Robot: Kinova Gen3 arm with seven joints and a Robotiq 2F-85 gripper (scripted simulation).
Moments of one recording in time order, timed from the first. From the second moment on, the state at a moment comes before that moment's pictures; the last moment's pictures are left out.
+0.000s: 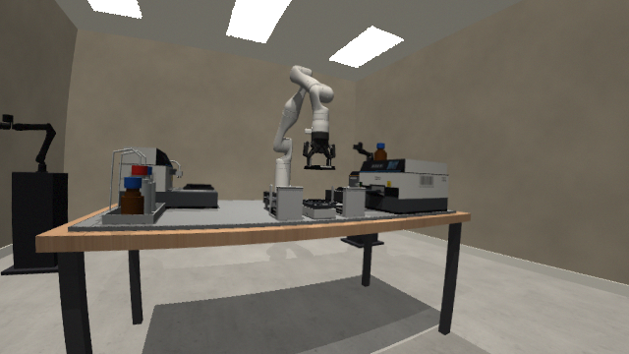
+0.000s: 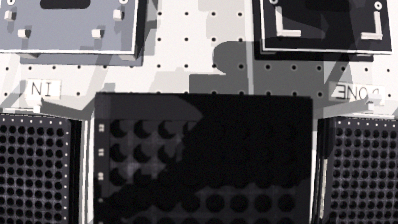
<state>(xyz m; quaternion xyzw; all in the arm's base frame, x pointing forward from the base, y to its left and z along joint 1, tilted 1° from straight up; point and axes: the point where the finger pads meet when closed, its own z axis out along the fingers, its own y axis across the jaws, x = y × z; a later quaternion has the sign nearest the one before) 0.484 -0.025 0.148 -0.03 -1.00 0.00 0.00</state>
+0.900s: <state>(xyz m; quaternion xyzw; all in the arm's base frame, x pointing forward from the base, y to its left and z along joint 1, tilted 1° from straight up) 0.474 0.019 0.152 0.05 -1.00 0.00 0.00</state>
